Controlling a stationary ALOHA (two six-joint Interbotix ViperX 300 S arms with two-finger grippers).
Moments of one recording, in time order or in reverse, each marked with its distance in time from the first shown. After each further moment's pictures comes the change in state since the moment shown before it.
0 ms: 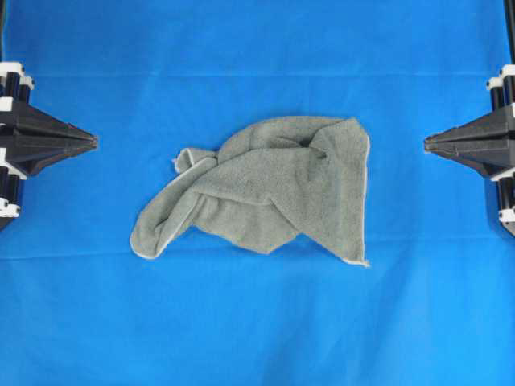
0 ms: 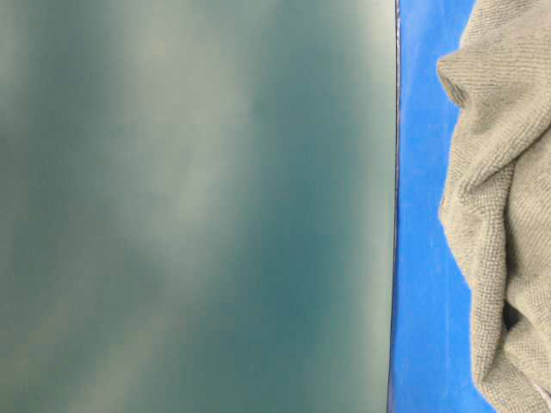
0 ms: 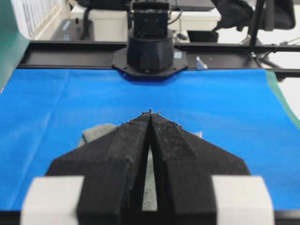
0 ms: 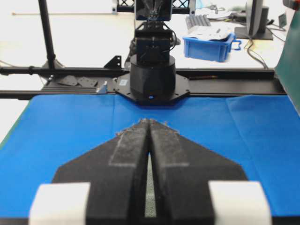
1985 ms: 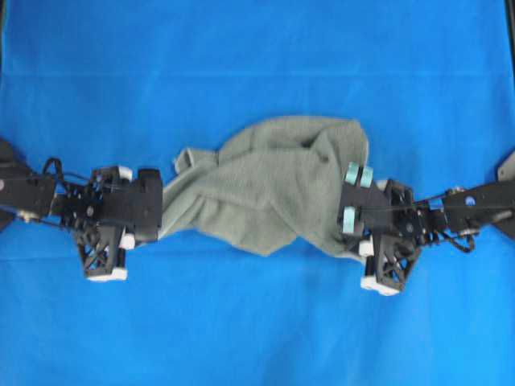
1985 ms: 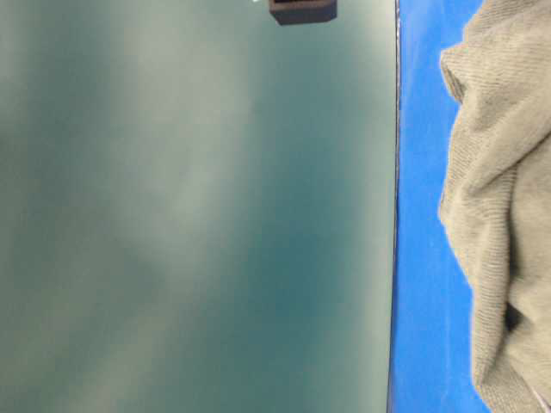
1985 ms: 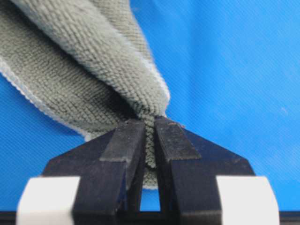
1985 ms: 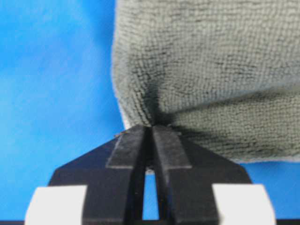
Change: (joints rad) left arm -0.192 0.850 -0.213 -0.031 0.492 -0.193; right arm 0.219 0.913 -0.275 0.043 0.440 0.446
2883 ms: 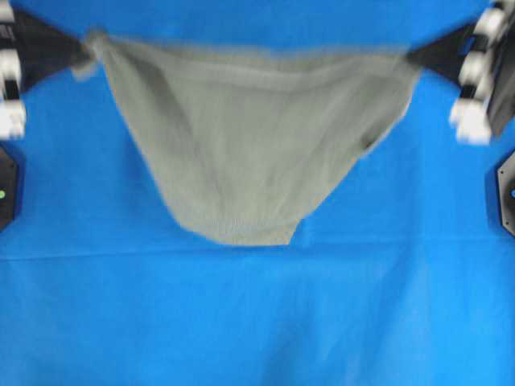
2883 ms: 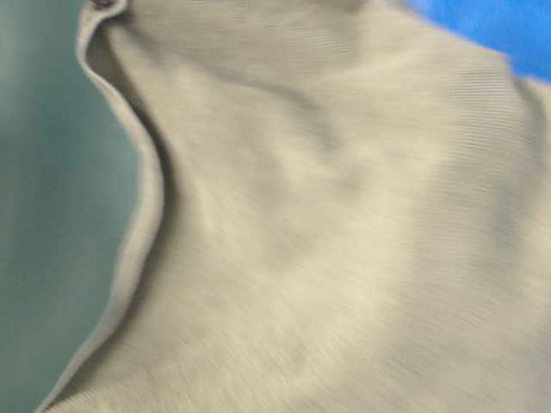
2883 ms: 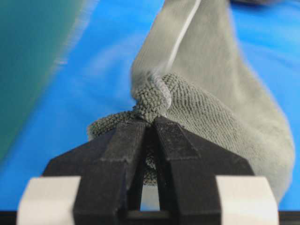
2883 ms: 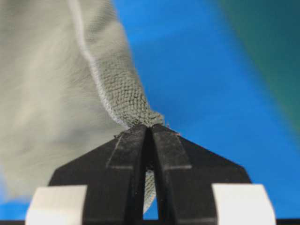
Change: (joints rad) left arm 0.566 -0.736 -0.255 0.006 0.225 0.253; right arm -0.472 -0.710 -0.238 -0.436 0.457 0.034
